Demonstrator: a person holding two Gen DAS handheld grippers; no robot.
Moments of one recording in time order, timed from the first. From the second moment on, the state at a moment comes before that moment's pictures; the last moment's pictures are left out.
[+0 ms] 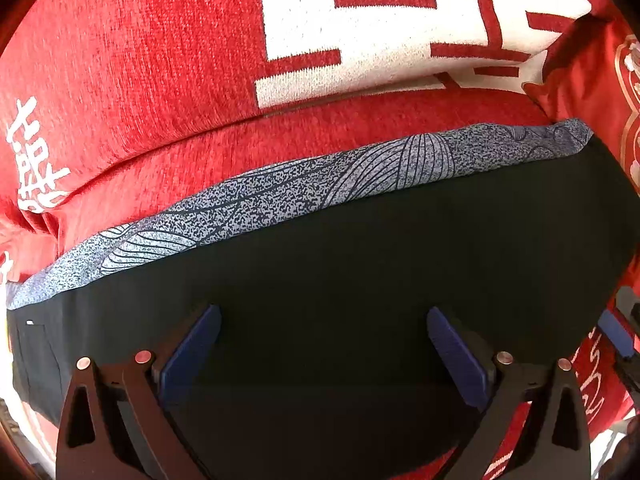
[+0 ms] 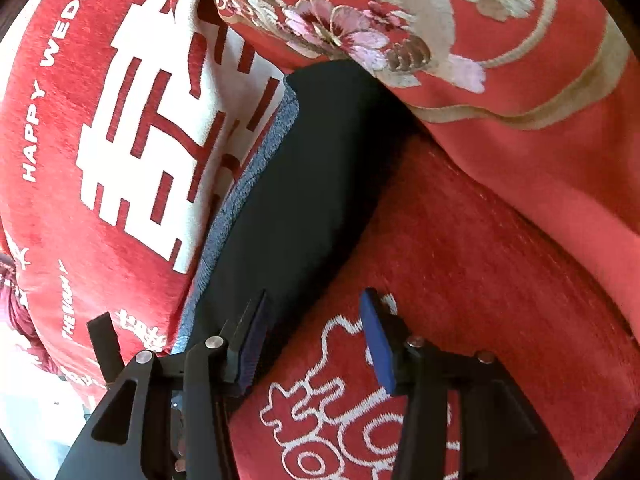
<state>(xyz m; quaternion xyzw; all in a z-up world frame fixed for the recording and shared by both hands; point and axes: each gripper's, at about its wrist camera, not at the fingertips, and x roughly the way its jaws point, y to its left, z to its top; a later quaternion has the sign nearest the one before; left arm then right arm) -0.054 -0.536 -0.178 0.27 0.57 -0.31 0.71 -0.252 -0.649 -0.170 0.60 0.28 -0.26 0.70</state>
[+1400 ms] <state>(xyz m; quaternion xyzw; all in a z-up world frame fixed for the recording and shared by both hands) -0.042 -0.497 -0.137 0.18 0.58 -0.36 0.70 -0.123 -0.580 -0.035 0.32 0.36 -0.21 0.85</state>
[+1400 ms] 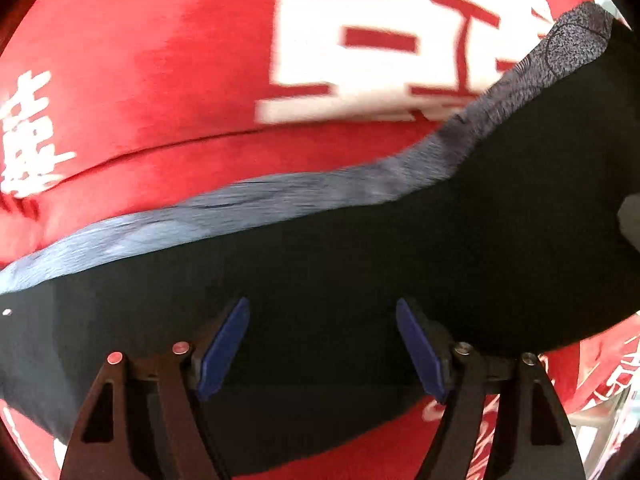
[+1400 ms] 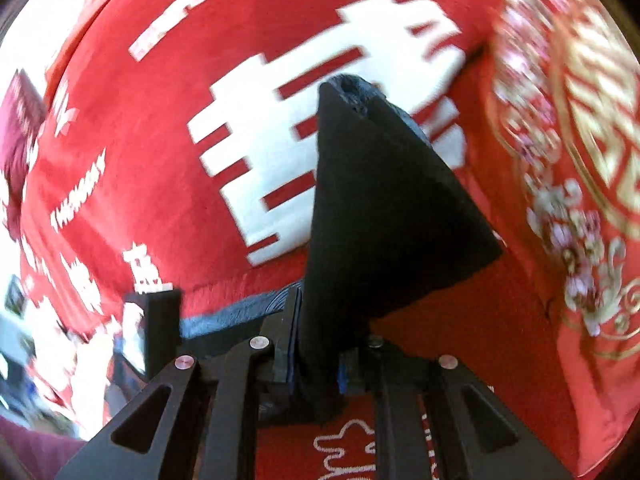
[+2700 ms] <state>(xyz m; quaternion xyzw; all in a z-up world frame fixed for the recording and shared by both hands) 0.043 -0.393 -0.154 0.10 0.69 -0.37 0.61 -0.070 -0.480 -0.183 0.63 0.37 -0.09 0.67</state>
